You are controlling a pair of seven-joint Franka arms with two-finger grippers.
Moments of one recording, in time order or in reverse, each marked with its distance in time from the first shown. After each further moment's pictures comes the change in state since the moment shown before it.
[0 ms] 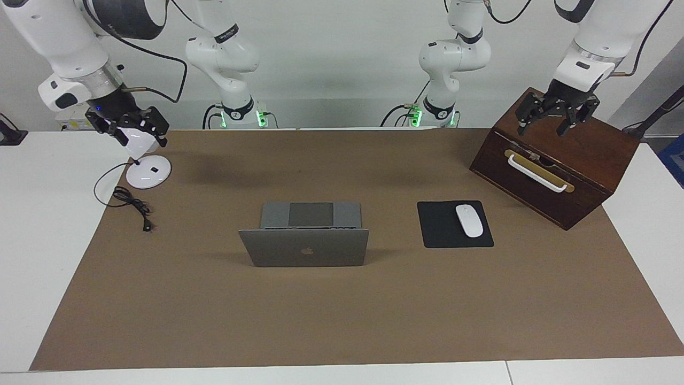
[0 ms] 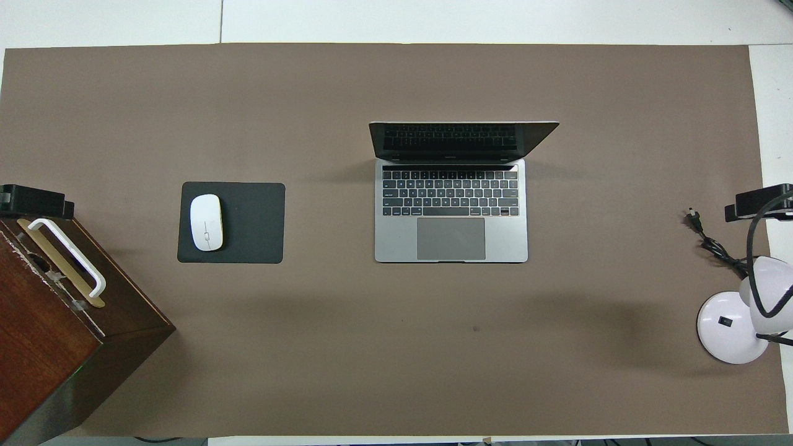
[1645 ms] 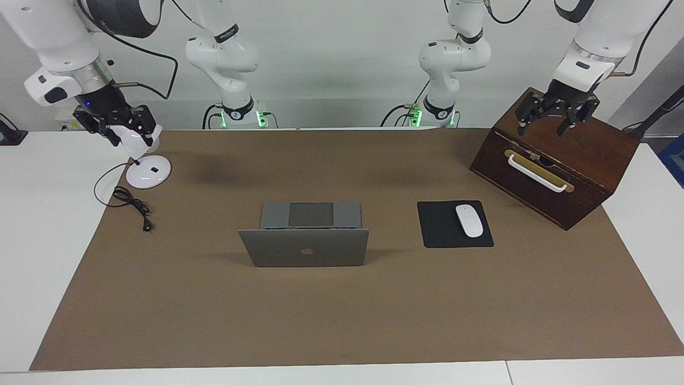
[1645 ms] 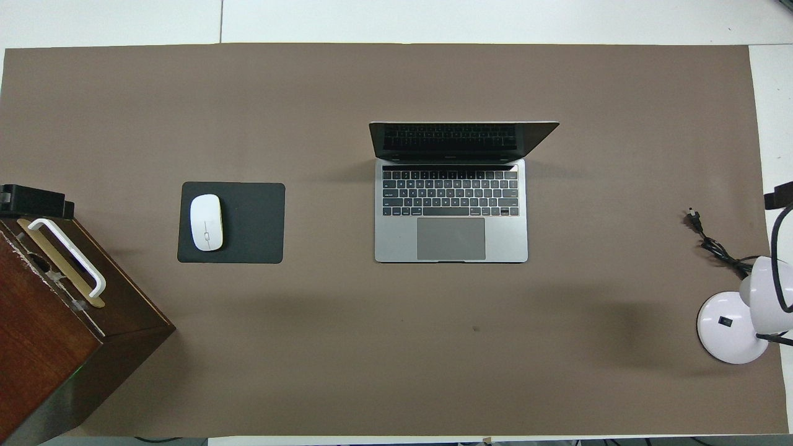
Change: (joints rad) left arm 0.000 0.000 0.000 0.000 0.000 0.000 0.000; right arm -0.004 0.003 -0.021 0.008 -0.005 0.115 -0.095
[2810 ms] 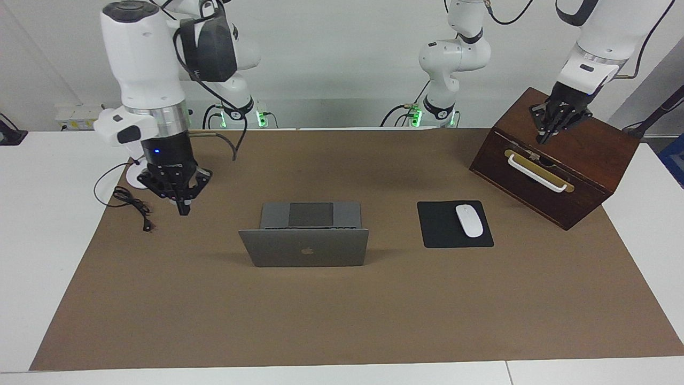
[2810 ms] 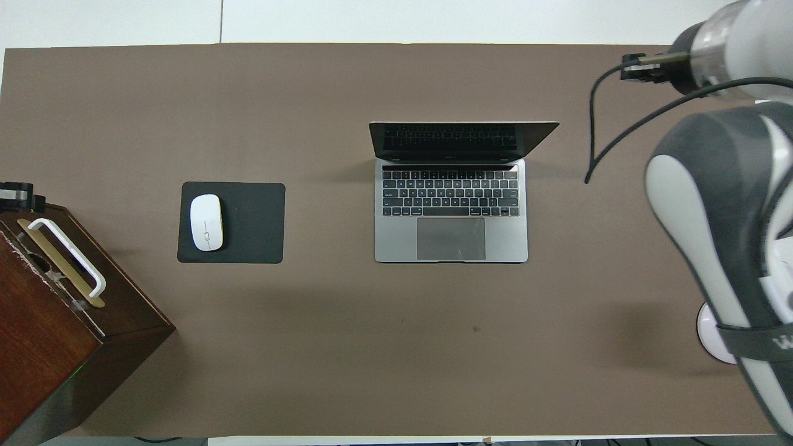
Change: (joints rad) left arm 0.002 -0.001 0.011 -0.030 0.002 0.070 0.000; right arm 0.336 0.325 0.020 0.310 -0.136 0.280 0.410
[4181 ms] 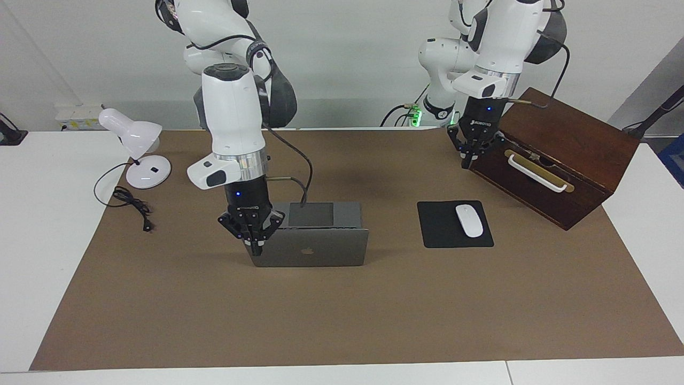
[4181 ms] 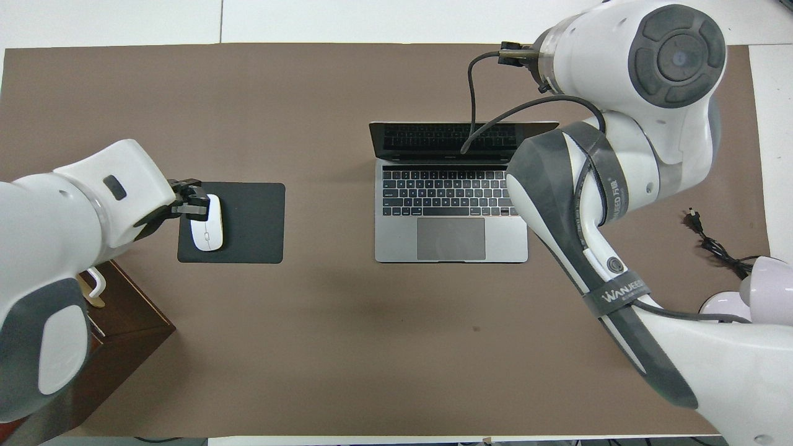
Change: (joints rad) left arm -0.307 -0.128 -0.023 -0.398 -0.006 0.599 -0.061; right arm 0.118 0.170 -0.006 0.019 -0.024 0.288 0.254
